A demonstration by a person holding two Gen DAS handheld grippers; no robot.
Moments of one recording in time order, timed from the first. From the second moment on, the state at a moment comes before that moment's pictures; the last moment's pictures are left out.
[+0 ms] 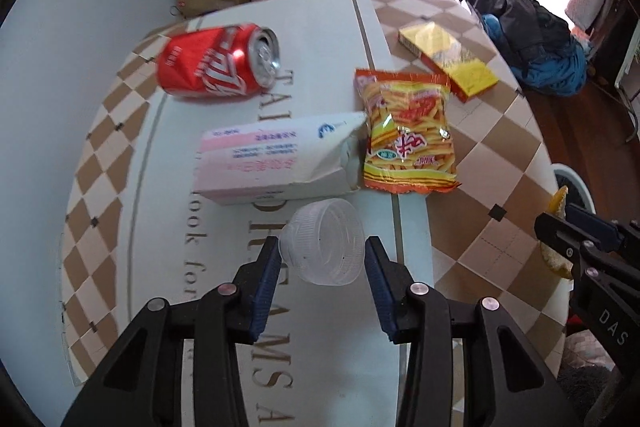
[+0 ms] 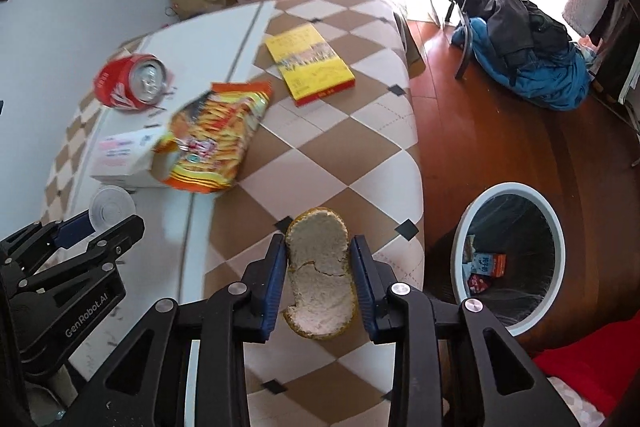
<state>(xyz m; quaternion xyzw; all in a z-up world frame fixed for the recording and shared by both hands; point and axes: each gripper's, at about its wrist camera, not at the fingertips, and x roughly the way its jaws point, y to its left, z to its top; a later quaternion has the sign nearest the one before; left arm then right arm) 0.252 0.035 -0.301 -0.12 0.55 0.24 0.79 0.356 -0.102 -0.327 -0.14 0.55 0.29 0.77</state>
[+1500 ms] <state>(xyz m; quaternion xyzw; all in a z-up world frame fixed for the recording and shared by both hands) 0.477 -0.248 -0.368 -0.13 0.65 0.01 0.75 0.540 -0.459 -0.438 0.07 0.64 0.13 0.76</state>
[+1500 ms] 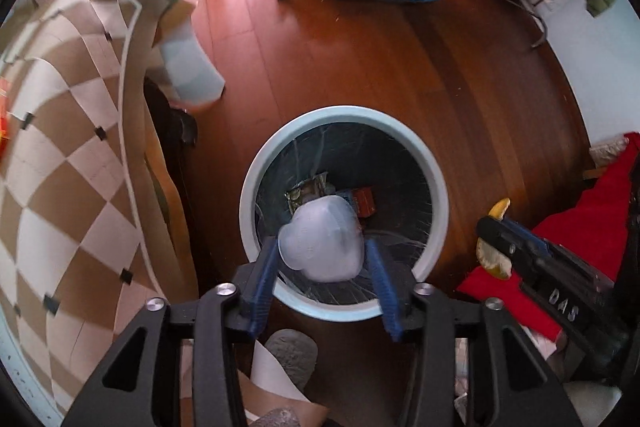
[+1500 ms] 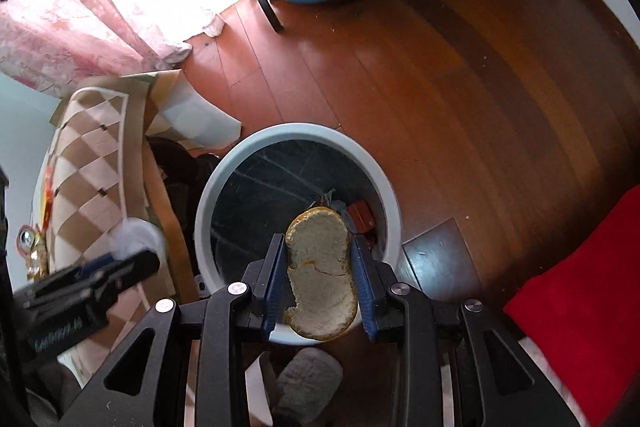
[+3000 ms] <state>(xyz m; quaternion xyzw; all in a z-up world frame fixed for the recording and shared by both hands) 0.352 -0.179 -0.146 -0.12 0.50 0.10 0.85 0.419 -0.394 -0.181 0.04 0.51 0.15 0.84</state>
